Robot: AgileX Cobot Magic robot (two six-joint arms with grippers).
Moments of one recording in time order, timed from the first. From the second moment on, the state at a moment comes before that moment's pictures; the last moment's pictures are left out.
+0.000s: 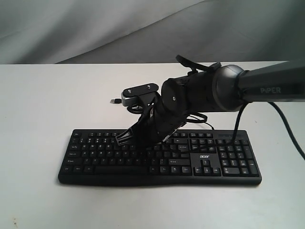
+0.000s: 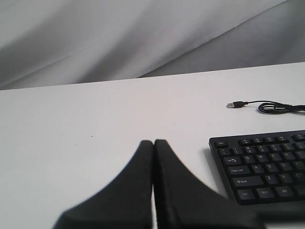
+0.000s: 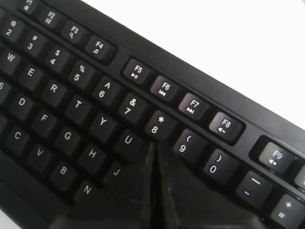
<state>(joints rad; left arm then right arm) 0.15 0.00 0.00 0.07 0.29 -0.12 0.69 2.06 -1.31 0.23 0.46 0.00</state>
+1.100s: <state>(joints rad) 0.15 0.00 0.00 0.07 0.29 -0.12 0.69 2.09 -1.32 0.24 0.44 -0.01</state>
